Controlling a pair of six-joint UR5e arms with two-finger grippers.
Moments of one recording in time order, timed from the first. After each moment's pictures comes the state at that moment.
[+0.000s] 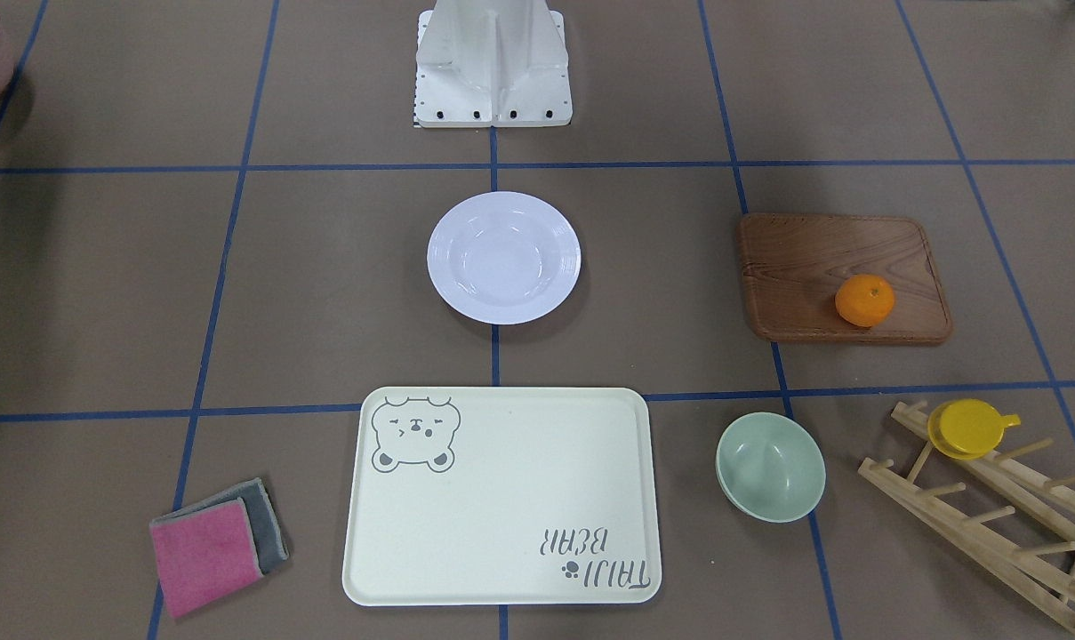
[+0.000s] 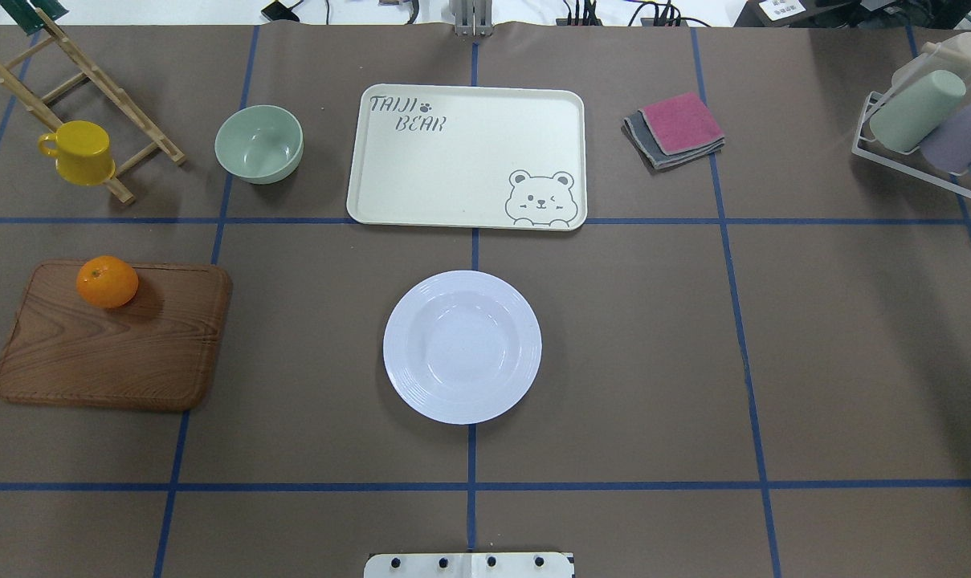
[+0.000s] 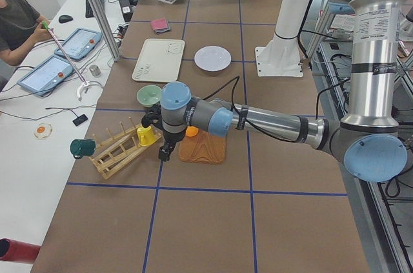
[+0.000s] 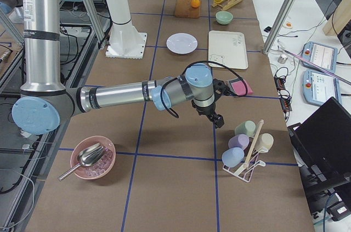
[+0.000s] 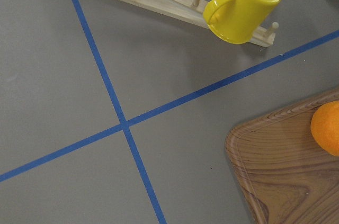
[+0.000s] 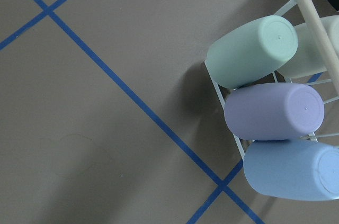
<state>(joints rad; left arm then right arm) -1.46 -1.55 -1.77 -1.74 -2.33 0.10 1.49 -1.62 1.79 -1.32 2.31 -0.44</state>
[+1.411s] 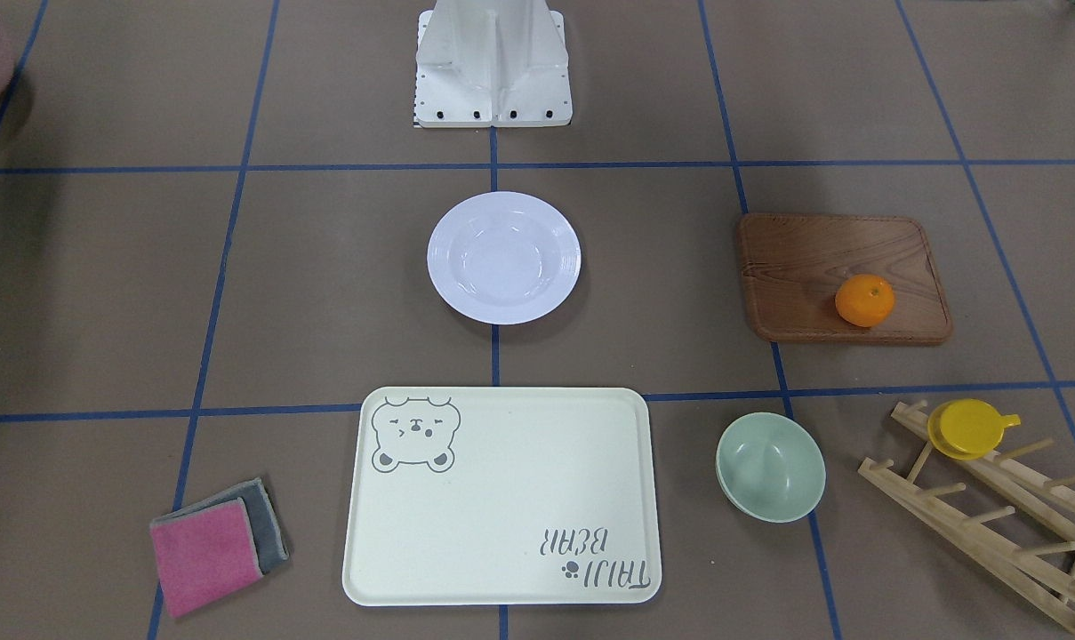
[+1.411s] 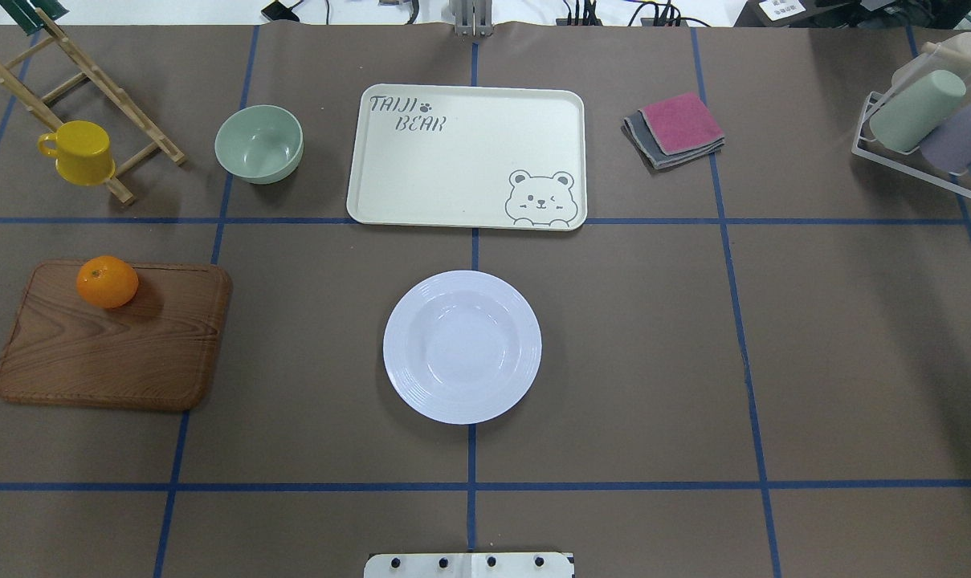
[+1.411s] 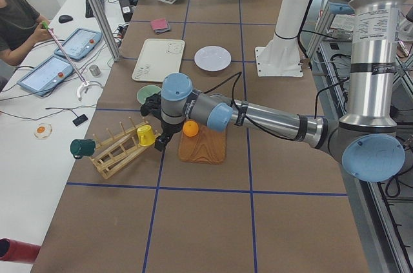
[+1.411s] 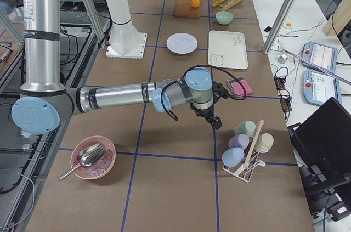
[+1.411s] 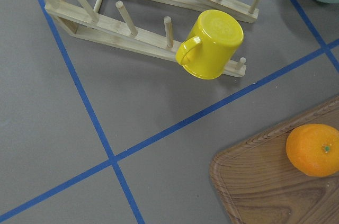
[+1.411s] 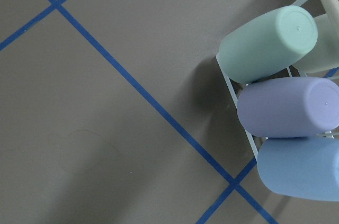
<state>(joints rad) -1.46 -1.55 -1.80 -1.78 -2.35 0.11 1.47 -1.63 1.77 -1.31 2.33 -0.43</state>
